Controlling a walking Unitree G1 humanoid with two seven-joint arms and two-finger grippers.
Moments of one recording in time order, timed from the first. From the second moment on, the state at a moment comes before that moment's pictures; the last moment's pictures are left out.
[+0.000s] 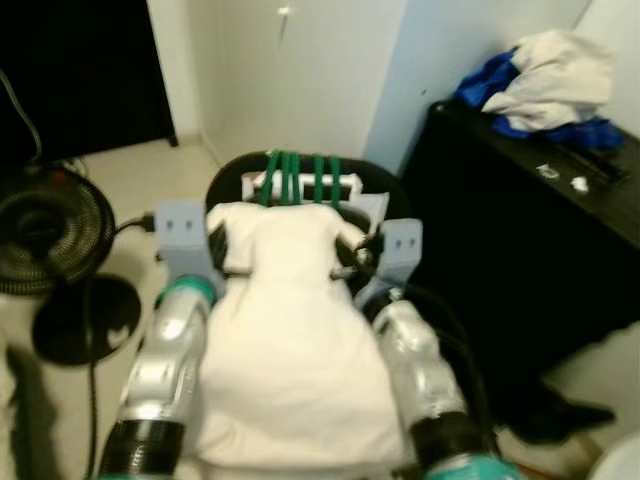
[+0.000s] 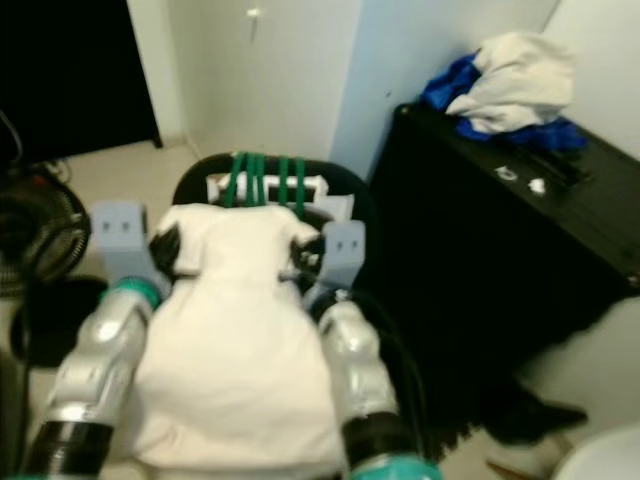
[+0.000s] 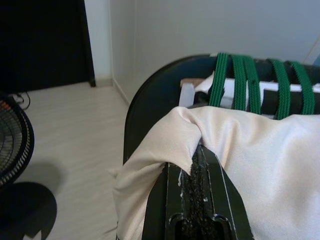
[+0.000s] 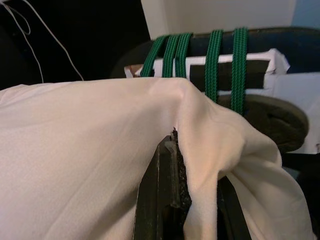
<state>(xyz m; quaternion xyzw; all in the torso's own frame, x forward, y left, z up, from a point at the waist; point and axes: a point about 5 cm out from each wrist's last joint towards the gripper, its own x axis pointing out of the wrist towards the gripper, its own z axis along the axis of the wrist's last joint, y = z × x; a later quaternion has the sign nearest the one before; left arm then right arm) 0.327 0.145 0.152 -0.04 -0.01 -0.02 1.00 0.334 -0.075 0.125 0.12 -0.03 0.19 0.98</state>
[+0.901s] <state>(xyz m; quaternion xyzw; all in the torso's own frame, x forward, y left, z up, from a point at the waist) 0.326 0.146 0.147 -0.03 0.01 -0.02 1.00 0.333 -0.077 0.122 0.12 -0.03 0.18 0.98</state>
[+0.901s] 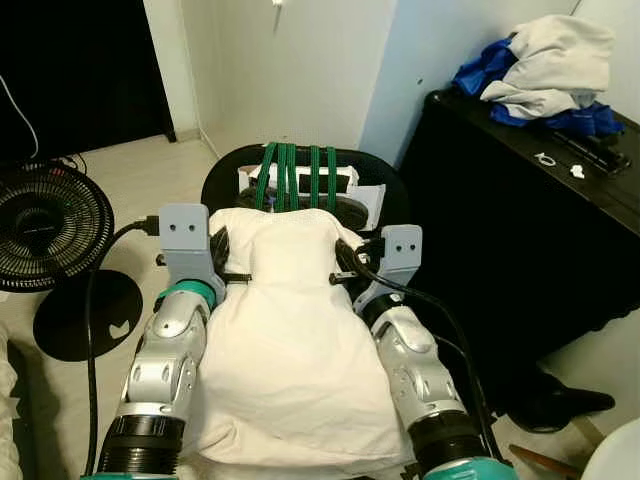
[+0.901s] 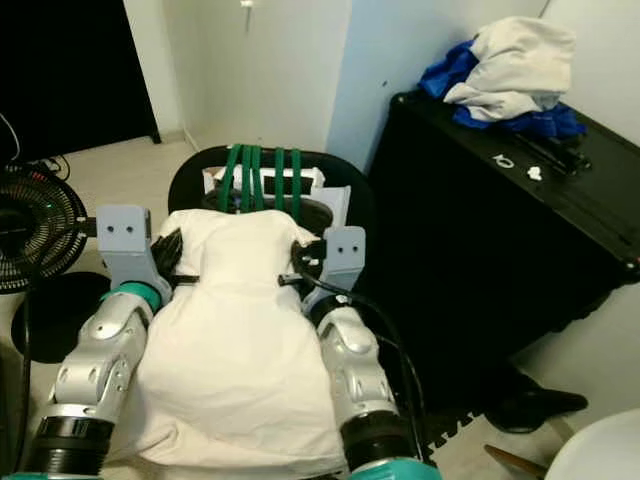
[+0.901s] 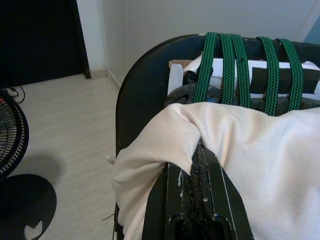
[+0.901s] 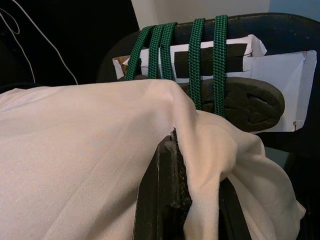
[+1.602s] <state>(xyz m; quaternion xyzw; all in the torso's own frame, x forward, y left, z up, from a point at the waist) 0.325 0.145 0.146 -0.03 0.01 -0.02 1.00 0.330 -0.077 0.119 0.12 -0.02 0.18 0.98</state>
